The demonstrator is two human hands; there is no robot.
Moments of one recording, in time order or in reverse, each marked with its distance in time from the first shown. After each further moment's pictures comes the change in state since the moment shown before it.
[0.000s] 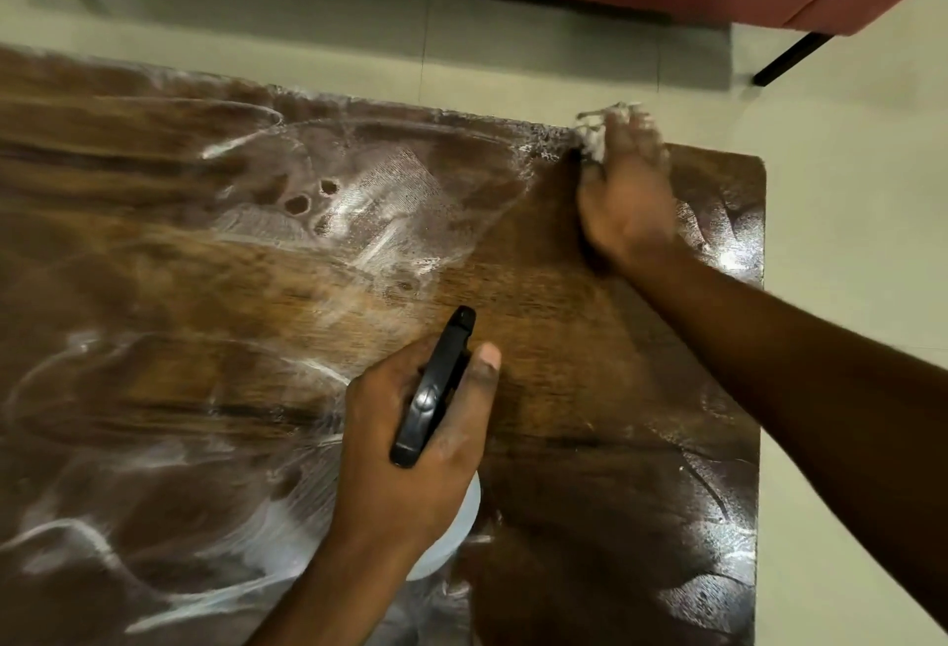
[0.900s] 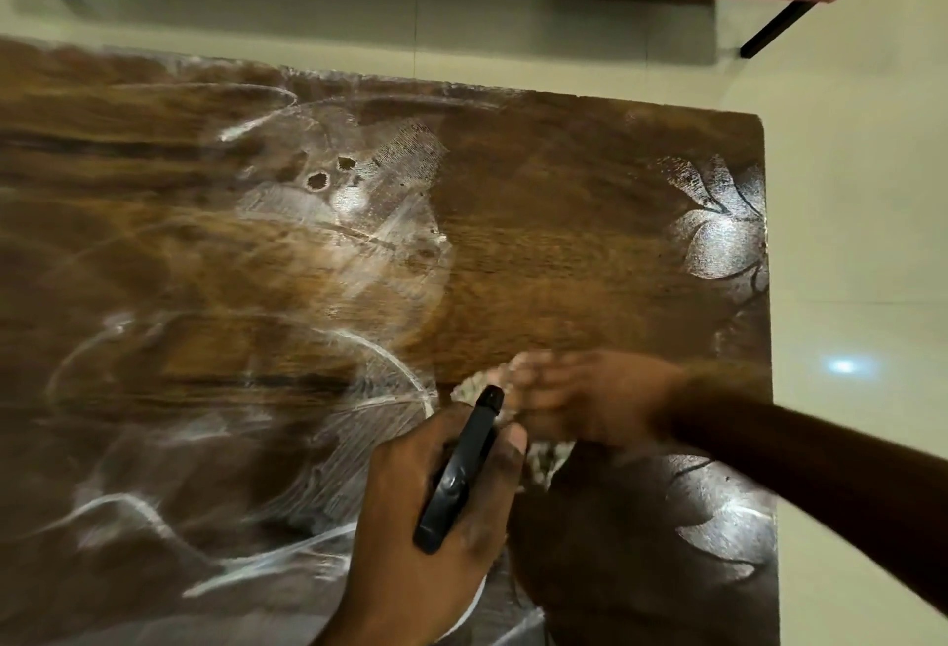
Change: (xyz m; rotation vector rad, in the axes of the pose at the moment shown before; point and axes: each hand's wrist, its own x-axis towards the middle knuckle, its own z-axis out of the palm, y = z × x) left_hand -0.068 -0.017 -0.027 -0.022 -0.151 -0.135; right_hand -0.173 0.043 0.035 -0.379 -0.552 -1.408
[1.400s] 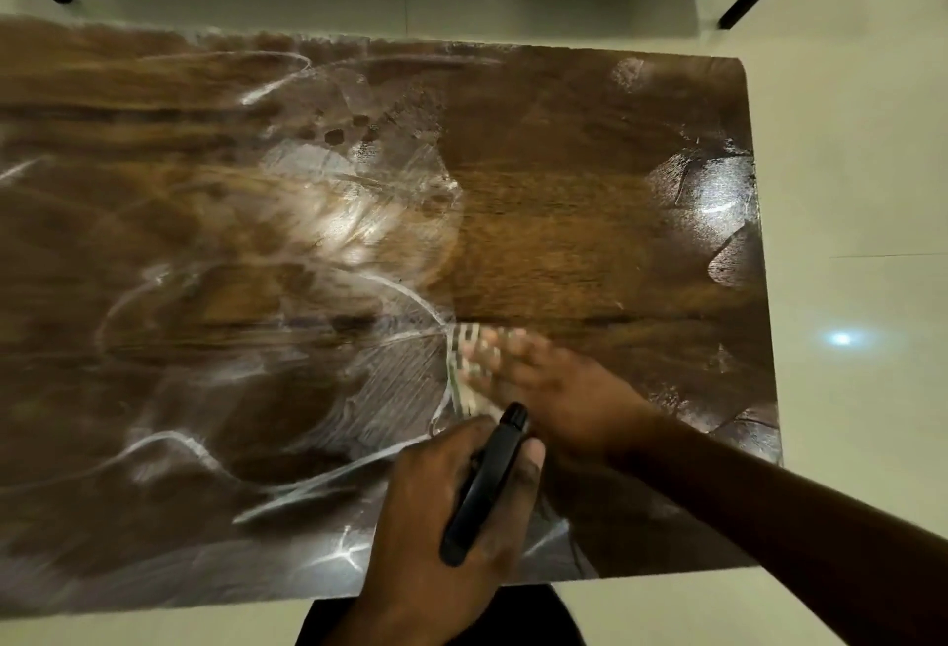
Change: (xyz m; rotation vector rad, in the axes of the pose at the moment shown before) left_hand -0.069 -0.041 -0.021 0.147 -0.120 0.011; right_hand 0.050 -0.114 0.031 0.211 0.128 0.476
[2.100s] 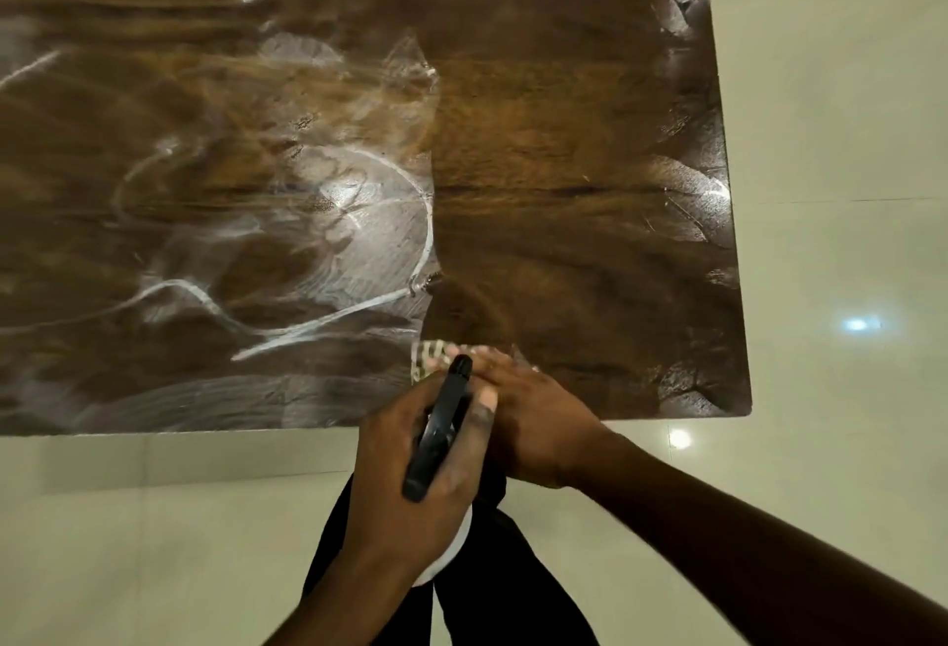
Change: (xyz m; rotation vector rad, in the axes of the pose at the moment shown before) left_hand -0.121 -0.058 0.050 -0.055 0.220 0.094; right_hand -0.081 -0.136 0.080 0.081 0.214 0.009
